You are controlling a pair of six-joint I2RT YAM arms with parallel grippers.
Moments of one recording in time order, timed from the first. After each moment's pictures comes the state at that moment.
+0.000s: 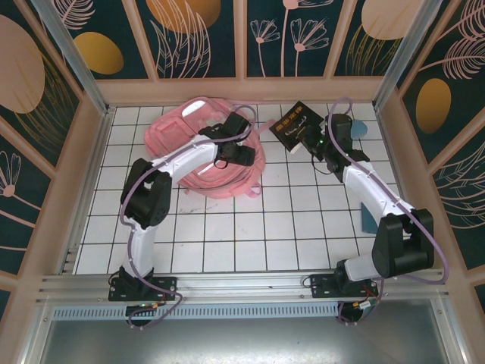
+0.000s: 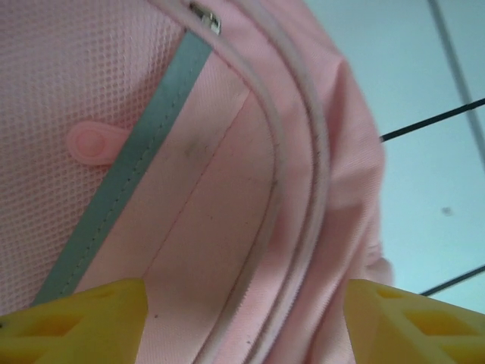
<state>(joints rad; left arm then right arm) -0.62 2.10 1.73 -0.70 -0.03 -0.33 0.22 1.41 1.03 -0.16 -0.17 0.92</state>
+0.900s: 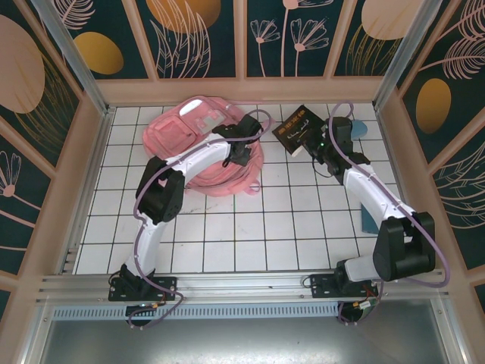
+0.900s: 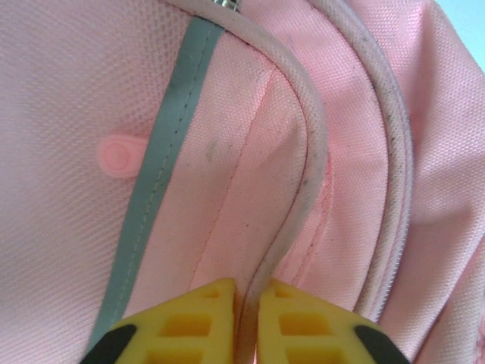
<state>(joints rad) -0.67 2.20 1.88 -0.84 -0.32 -0.20 0.22 1.38 1.01 -0.18 -0.14 0.93</state>
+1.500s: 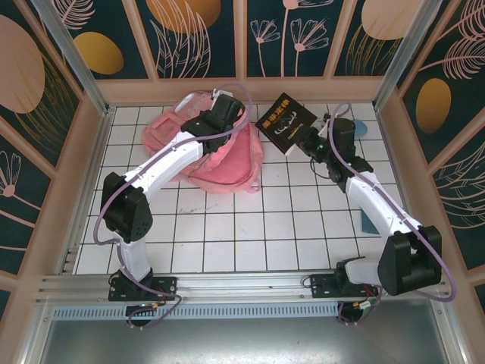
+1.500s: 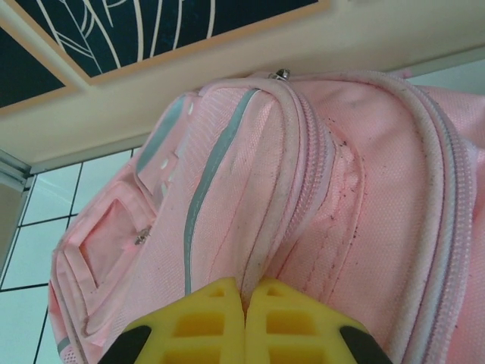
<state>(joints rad) -0.64 1.88 1.73 -0.59 -0.63 -0.18 0.27 1.30 0.96 -0.07 -0.31 0.87</state>
